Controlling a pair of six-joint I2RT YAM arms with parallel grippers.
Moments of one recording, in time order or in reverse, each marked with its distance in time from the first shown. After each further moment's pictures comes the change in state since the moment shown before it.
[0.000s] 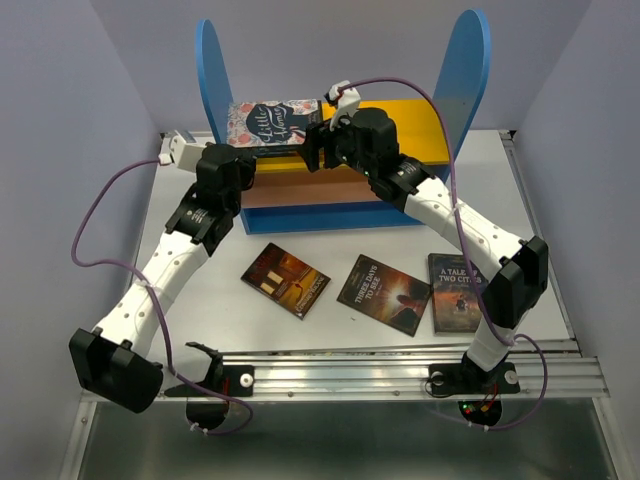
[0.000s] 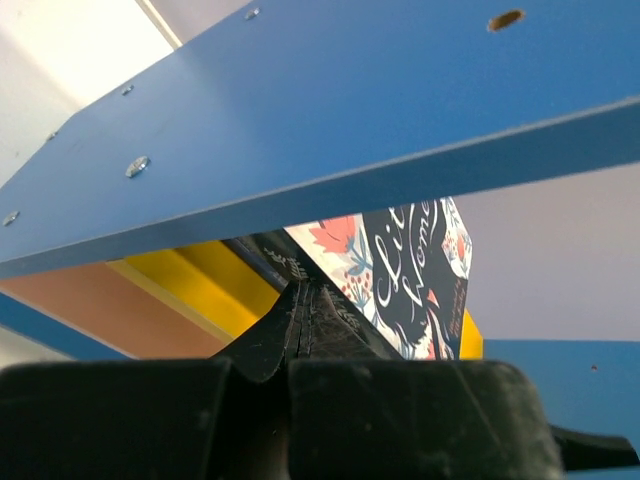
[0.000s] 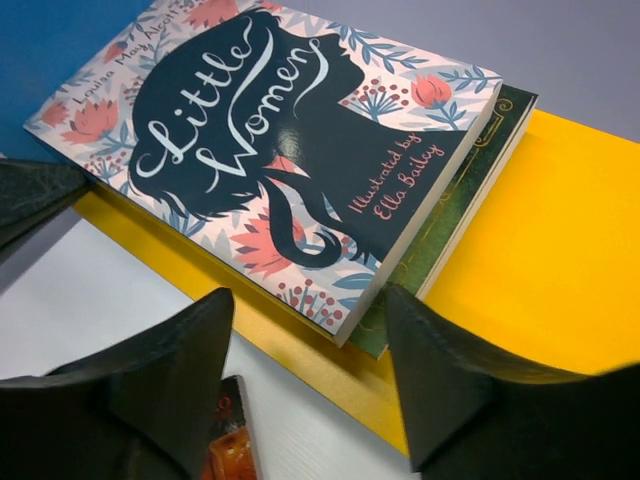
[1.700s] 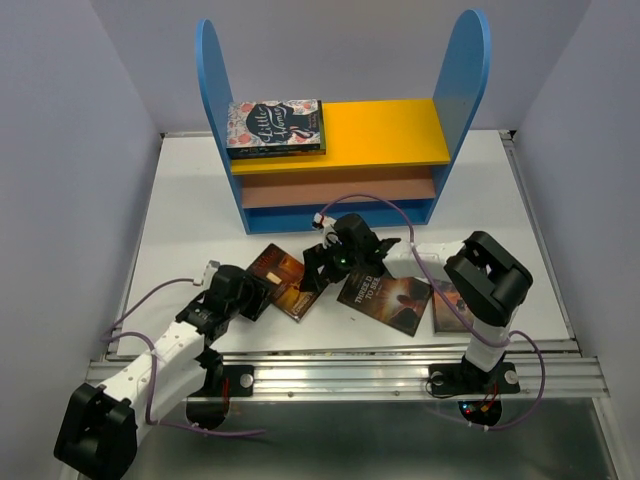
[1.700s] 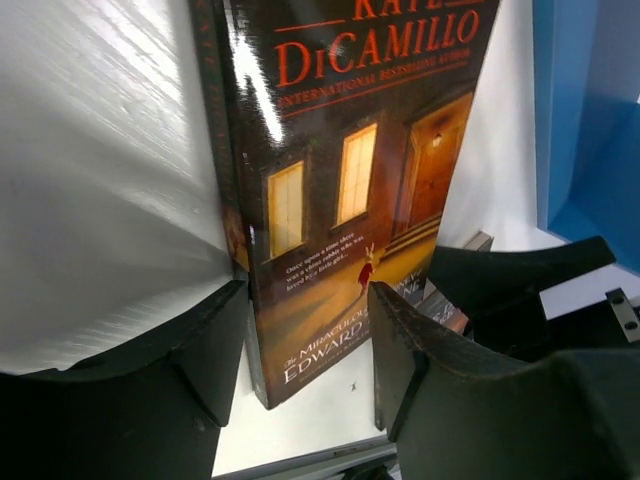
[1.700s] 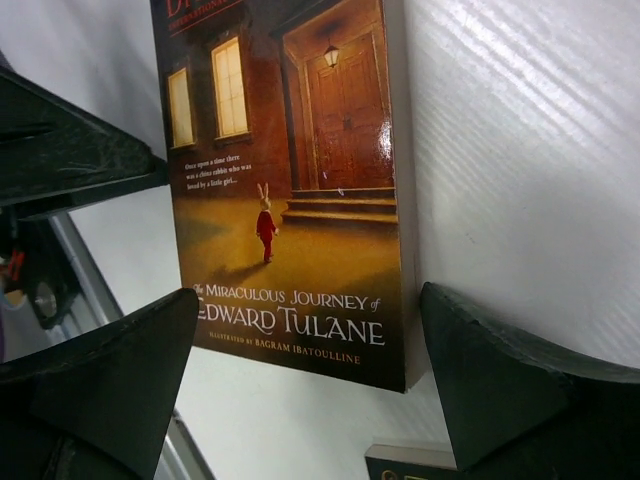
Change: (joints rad) left arm -0.046 -0.458 -0.974 -0.006 0.466 -0.256; right arm 0.107 0.059 -0.766 0.271 -0.428 0.239
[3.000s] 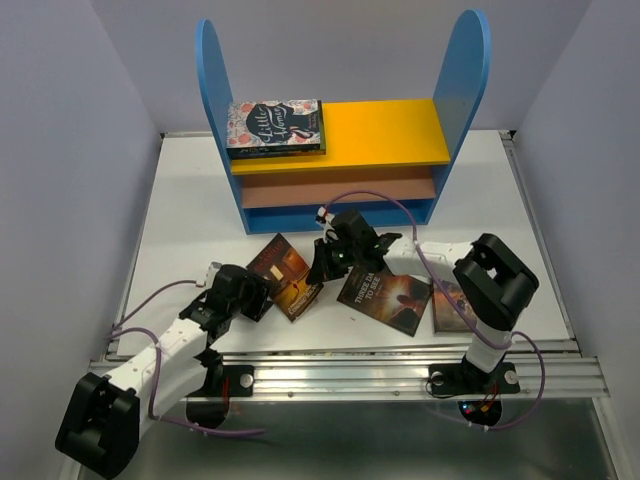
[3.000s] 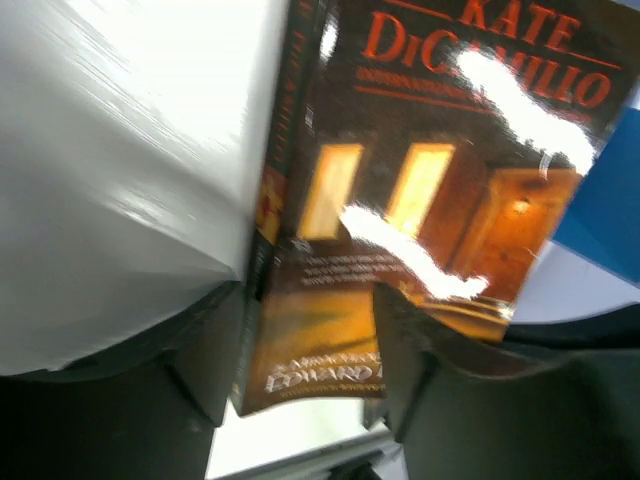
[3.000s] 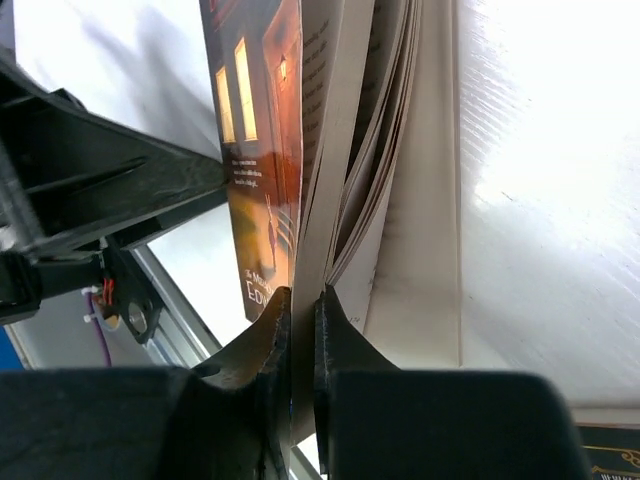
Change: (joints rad) left arm 0.002 0.093 -0.013 0.066 0.006 -0.063; right arm 0.008 -0.034 0.058 -0.124 0.004 0.226
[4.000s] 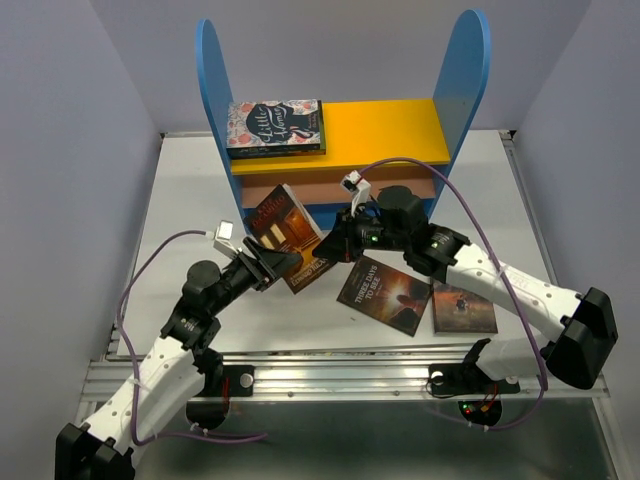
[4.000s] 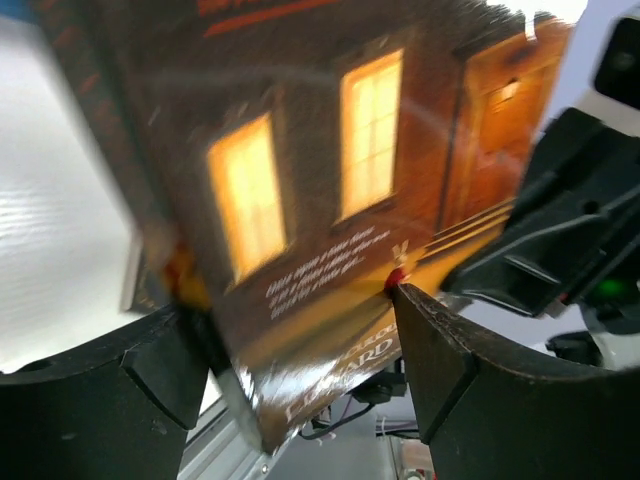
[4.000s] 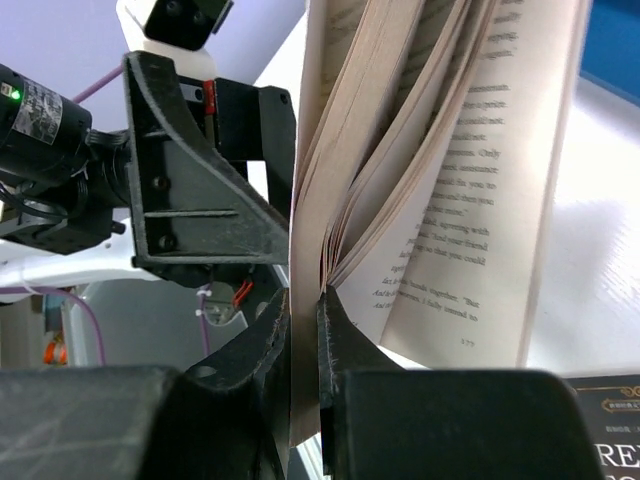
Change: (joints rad) left arm -0.002 -0.301 0.071 0.320 0.351 0.328; right arm 0.011 -0.486 0.036 -0.107 0.008 -0.051
